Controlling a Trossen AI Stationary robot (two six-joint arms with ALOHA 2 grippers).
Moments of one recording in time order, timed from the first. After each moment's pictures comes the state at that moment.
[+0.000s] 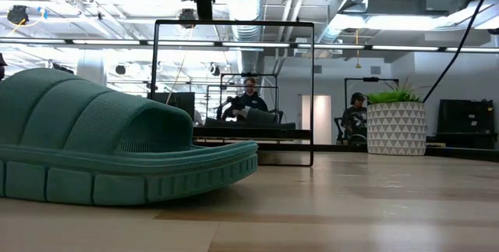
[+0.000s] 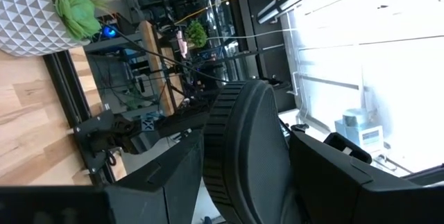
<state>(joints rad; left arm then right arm) 0.27 1.26 0.83 0.64 0.14 -1.38 0.50 1.43 1.63 -0.58 1.07 -0.68</state>
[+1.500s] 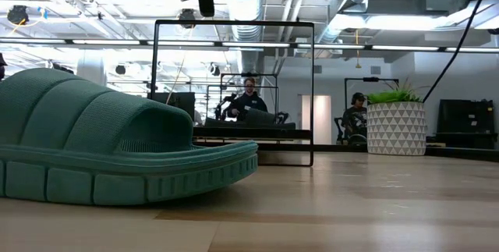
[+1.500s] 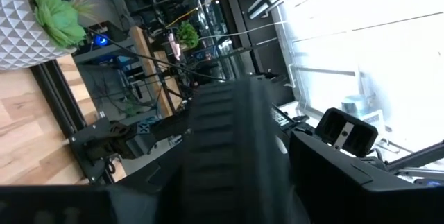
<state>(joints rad) 0.25 1.26 0.83 0.68 0.11 -1.29 0.40 1.48 1.68 -0.60 0.90 -0.64</state>
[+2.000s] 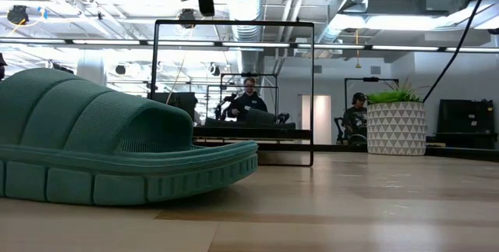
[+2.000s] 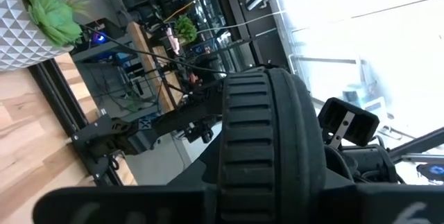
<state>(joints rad) 0.25 1.26 0.83 0.68 0.16 -1.25 0.40 1.48 1.68 -0.60 0.89 -0.63</state>
